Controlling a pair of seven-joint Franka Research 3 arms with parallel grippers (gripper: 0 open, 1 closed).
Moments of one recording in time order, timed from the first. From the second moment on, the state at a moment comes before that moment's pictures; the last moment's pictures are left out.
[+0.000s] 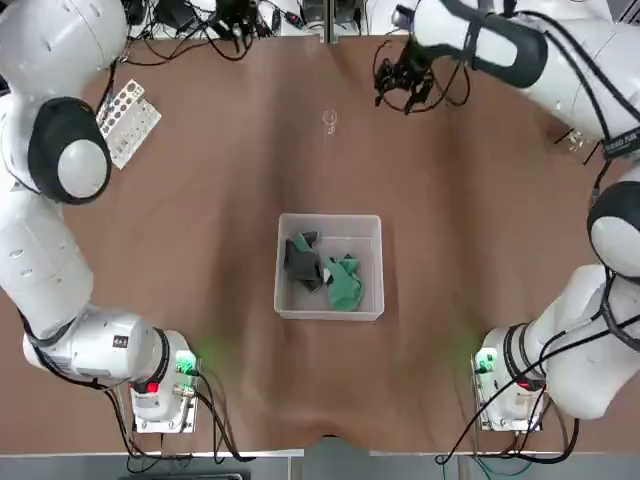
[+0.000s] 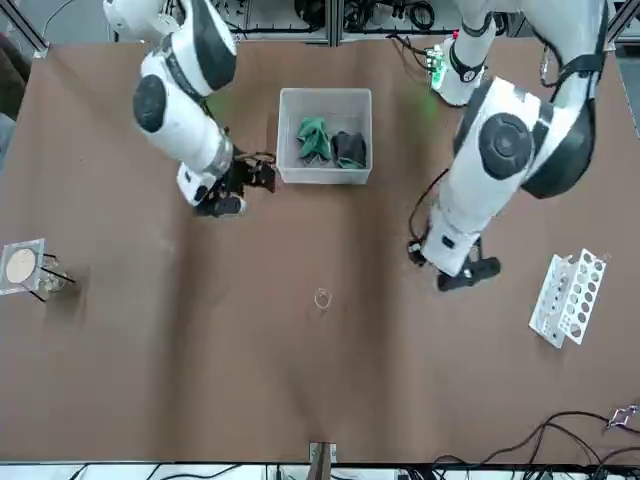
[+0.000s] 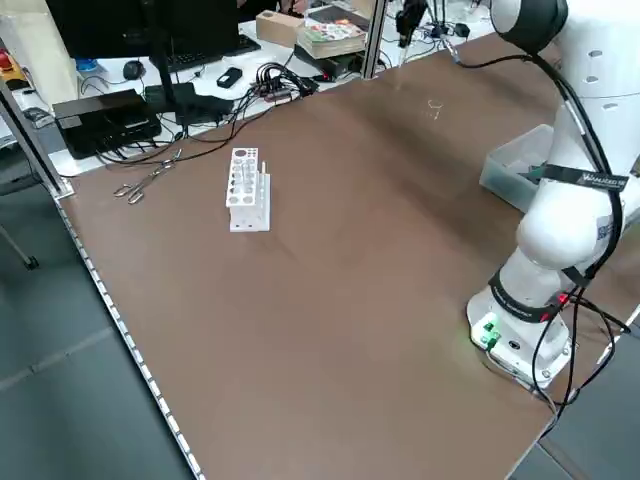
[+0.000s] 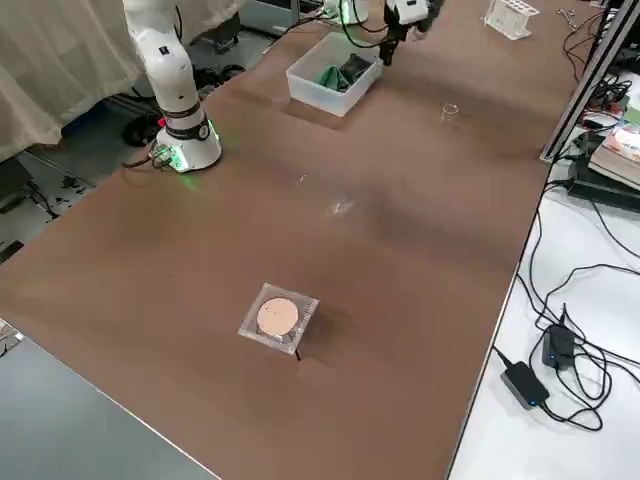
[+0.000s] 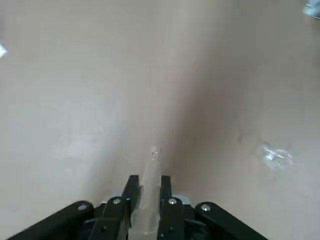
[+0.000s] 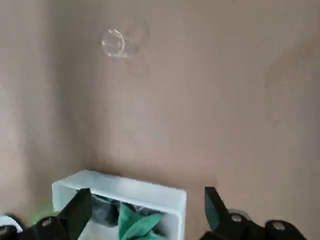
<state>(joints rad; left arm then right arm) -0.09 0.43 -0.37 -1.36 0.18 1.76 -0.77 1.01 0.14 -0.55 -1.88 0.46 2.04 0.18</state>
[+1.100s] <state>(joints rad) 0.06 0.22 0.13 -1.62 0.08 1.88 -0.26 0.93 0.38 -0.53 -1.71 0.80 2.31 -0.62</state>
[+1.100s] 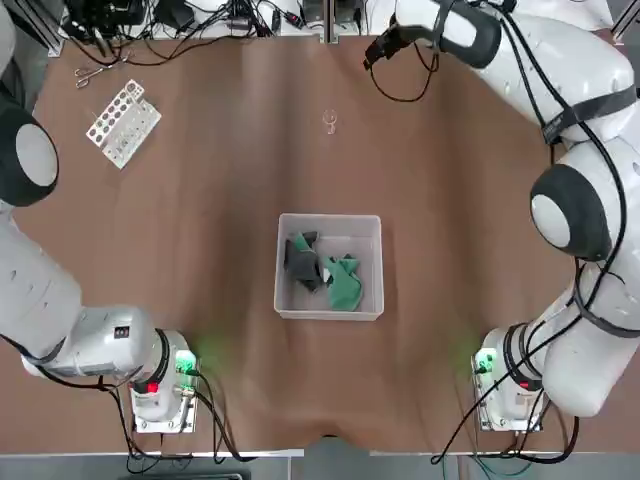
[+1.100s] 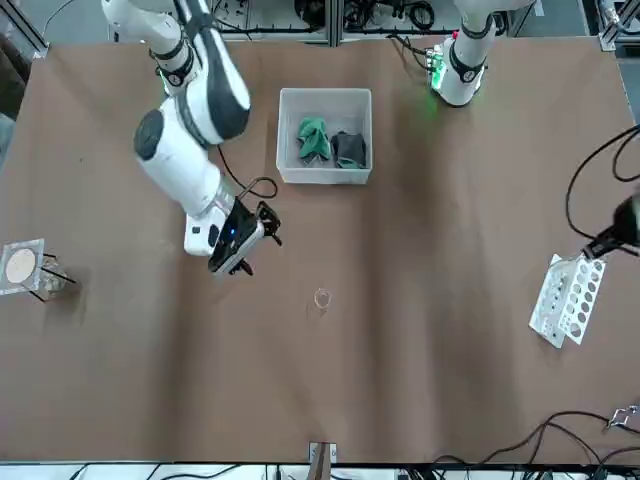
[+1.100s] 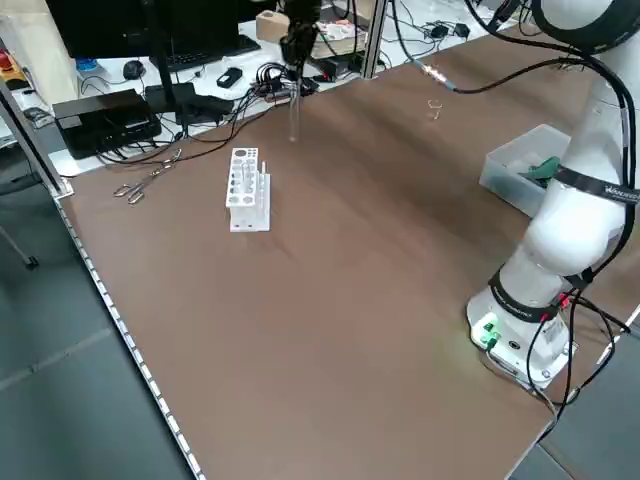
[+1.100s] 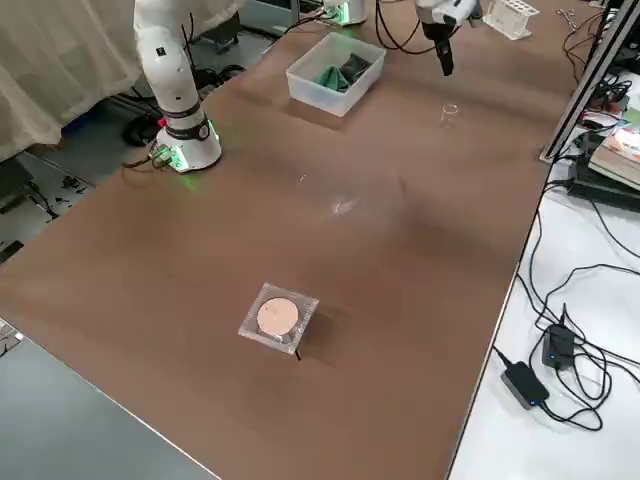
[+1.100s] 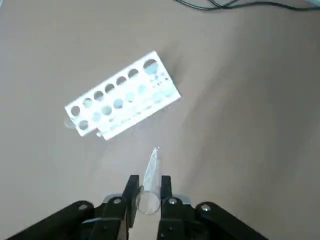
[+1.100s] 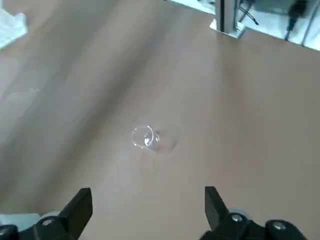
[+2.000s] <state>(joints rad) 0.06 0.33 0.28 -1.64 0.06 2.03 -0.04 0.78 0.70 -0.38 -1.71 1.83 2.25 -2.04</state>
